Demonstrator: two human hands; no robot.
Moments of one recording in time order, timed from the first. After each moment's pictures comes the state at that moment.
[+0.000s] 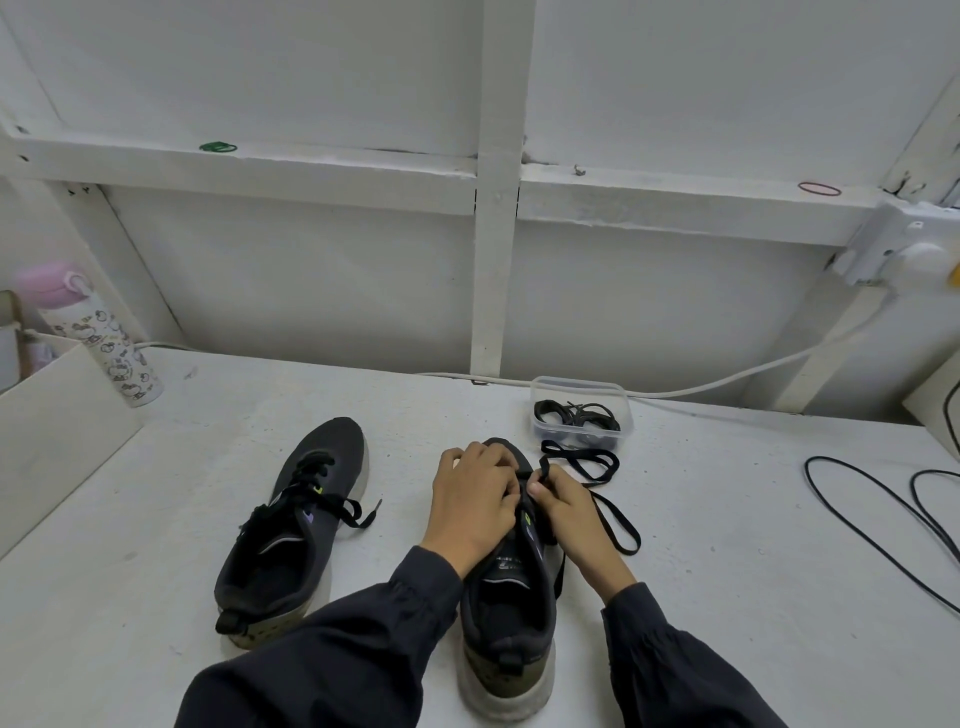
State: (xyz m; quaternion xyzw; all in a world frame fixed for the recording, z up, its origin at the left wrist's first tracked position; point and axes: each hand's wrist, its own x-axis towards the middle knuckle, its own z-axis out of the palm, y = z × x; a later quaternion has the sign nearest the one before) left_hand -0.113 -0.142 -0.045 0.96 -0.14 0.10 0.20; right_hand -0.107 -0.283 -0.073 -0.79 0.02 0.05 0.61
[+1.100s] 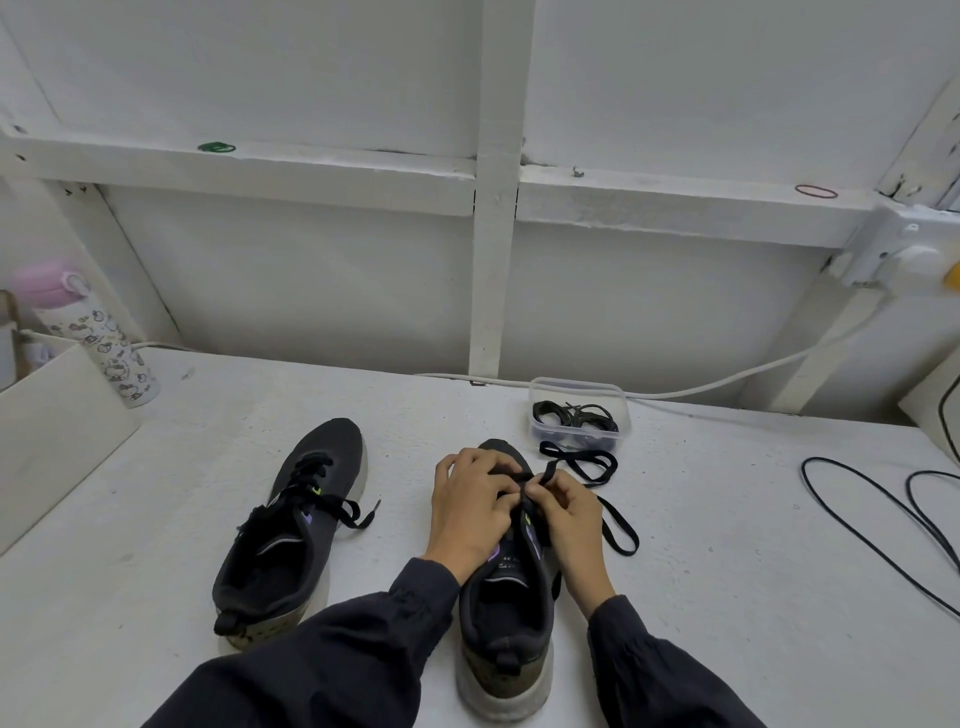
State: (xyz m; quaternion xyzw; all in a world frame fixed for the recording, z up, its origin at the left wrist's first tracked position) left_hand -0.111 -0.142 -0.069 0.94 -0.12 0.13 0.30; right_hand -0.117 -0.277 -0.088 -0.75 0.05 -0.07 0.66
